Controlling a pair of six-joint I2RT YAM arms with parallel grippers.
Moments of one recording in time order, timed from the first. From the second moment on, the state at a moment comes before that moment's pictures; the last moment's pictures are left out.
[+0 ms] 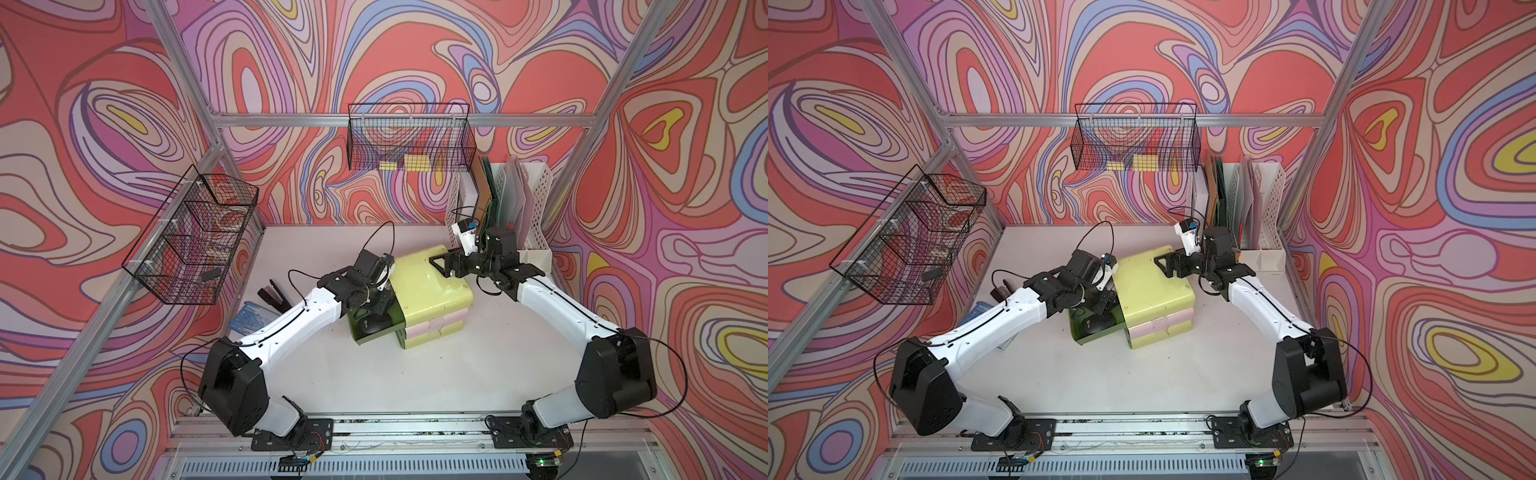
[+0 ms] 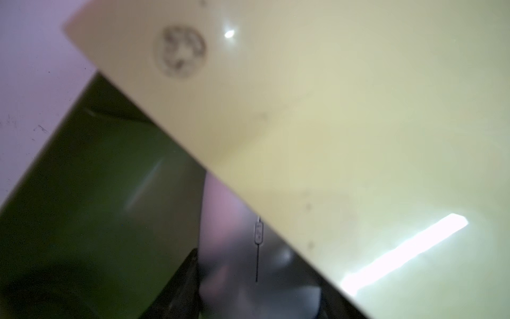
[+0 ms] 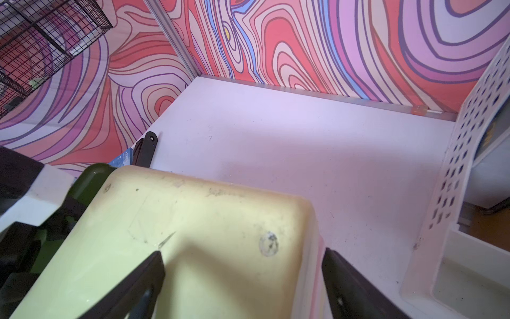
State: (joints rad) left arm -0.63 1.48 1.22 -0.70 0.02 -0.15; right arm 0.28 1.51 1.14 -0.16 -0.52 0.09
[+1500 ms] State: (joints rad) left arm -0.67 1.08 1.24 -1.33 -0.47 -0.55; right arm 0.31 1.53 1.14 -0.15 -0.58 0.12
